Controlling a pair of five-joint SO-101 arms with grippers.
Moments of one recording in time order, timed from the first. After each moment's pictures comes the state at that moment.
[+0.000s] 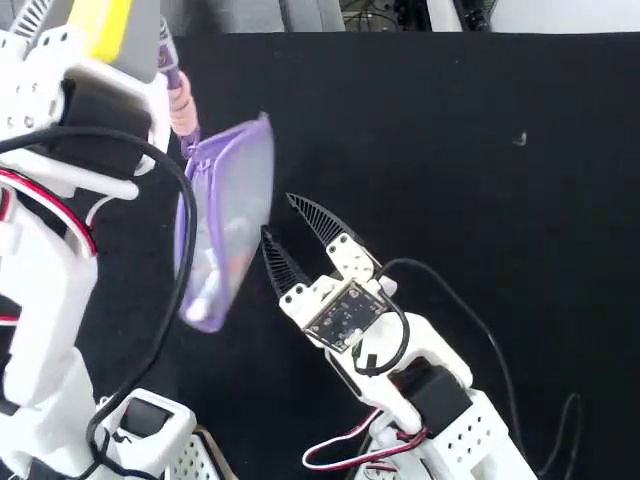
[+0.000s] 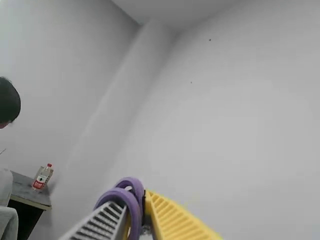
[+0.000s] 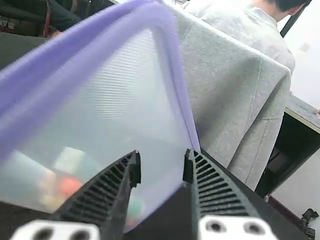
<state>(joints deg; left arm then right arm) 13.7 -34.2 -33.1 45.1 25.8 -36.7 -85.6 74.9 25.8 24.4</state>
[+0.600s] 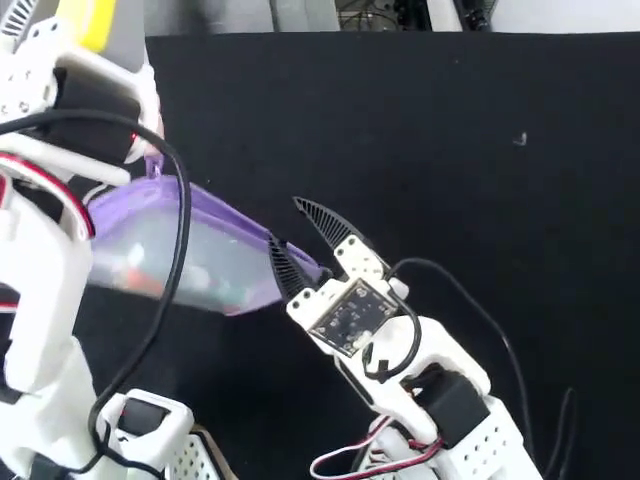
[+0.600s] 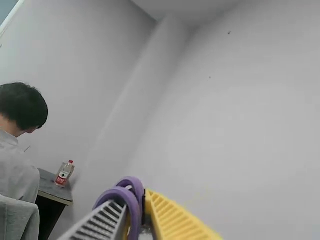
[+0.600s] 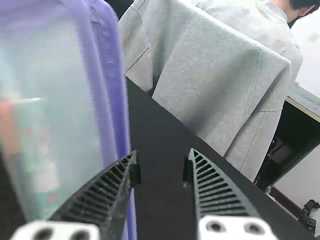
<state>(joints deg) 9.9 -33.5 -33.4 47.0 25.8 -36.7 -85.6 67.2 36.4 24.4</state>
